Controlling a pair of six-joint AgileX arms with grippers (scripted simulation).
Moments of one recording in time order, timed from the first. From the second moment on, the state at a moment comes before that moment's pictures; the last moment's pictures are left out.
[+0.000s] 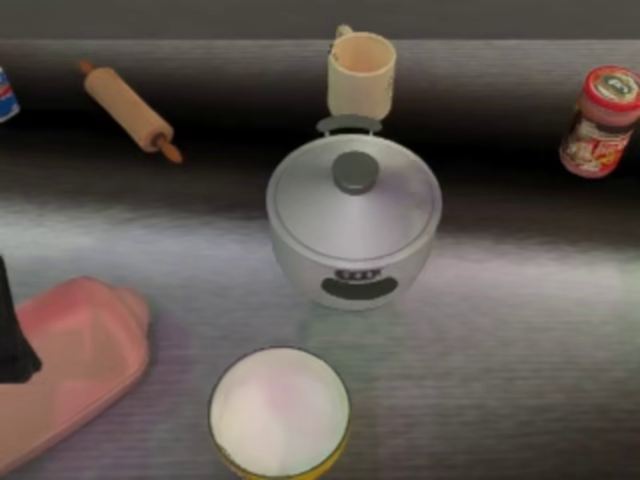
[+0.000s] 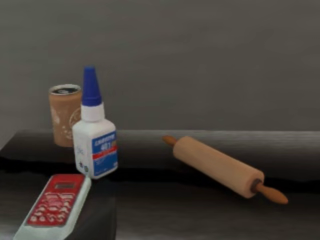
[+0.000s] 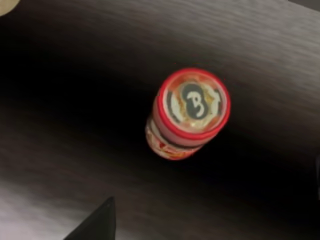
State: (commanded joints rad) left arm 0.00 0.00 0.00 0.00 0.00 0.00; right arm 0.00 1.69 1.79 -1.01 -0.06 -0.29
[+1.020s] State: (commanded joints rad) left arm 0.00 0.00 0.00 0.00 0.00 0.00; right arm 0.00 2.72 2.89 -1.58 -0.09 -0.52
